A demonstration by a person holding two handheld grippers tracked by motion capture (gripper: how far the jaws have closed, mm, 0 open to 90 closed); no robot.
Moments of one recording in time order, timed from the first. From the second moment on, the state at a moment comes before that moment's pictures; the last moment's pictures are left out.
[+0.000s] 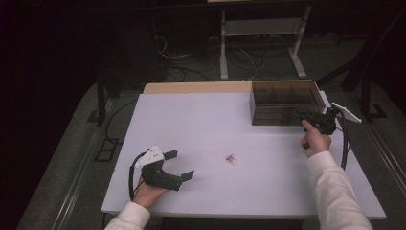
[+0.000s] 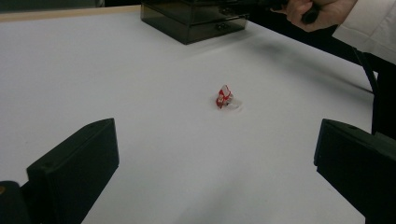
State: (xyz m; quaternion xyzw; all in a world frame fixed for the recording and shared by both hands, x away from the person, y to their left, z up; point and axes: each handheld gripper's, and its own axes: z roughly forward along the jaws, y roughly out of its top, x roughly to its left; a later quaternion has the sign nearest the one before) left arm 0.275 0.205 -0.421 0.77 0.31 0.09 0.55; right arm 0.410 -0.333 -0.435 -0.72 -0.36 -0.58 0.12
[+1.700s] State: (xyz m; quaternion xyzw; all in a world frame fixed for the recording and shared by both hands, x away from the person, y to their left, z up) left arm 0.275 0.205 -0.421 0.77 0.31 0.09 0.55; right arm 0.392 -0.336 -0.422 -0.72 -0.42 -0.54 0.11
